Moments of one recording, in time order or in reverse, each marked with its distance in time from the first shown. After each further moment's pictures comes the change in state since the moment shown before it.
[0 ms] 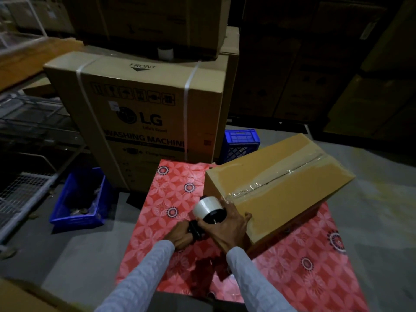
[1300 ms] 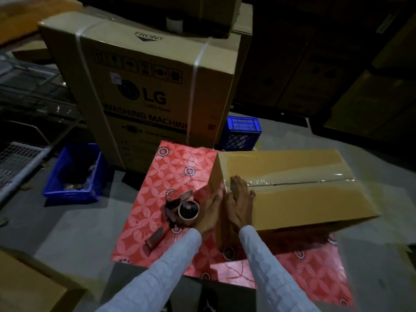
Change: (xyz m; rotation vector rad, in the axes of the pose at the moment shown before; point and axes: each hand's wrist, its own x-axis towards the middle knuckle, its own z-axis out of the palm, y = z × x) left_hand -0.041 0.126 0.044 -0.644 0.213 0.142; right_hand 0.032 0.025 -0.006 0.194 -0.056 -0.060
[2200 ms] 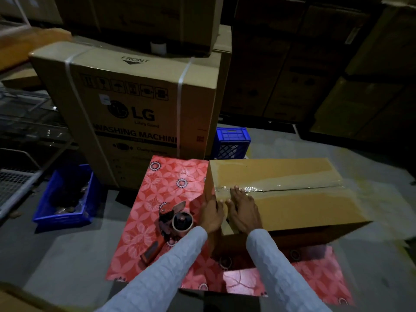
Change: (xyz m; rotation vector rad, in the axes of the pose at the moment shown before) left_hand 0.021 0.017 0.029 0.527 0.088 0.105; right_hand 0.005 0.034 -0.043 -0.291 -0.162 -0.091
